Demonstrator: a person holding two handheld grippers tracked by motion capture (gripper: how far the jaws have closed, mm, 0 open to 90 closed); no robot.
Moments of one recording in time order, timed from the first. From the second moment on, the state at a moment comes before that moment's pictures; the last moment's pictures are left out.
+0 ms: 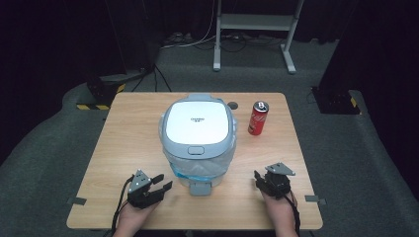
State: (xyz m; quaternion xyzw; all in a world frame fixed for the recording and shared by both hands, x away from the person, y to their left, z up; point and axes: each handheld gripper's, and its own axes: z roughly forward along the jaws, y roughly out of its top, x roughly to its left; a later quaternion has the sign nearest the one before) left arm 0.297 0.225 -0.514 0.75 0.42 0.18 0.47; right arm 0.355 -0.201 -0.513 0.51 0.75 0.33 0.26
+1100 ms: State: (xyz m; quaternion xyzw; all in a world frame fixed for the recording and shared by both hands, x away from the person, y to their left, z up) left arm 0.291 0.127 -0.515 0.81 0.32 0.17 0.47; right arm 0.361 -0.194 -0.525 0.50 0.77 0.33 0.23
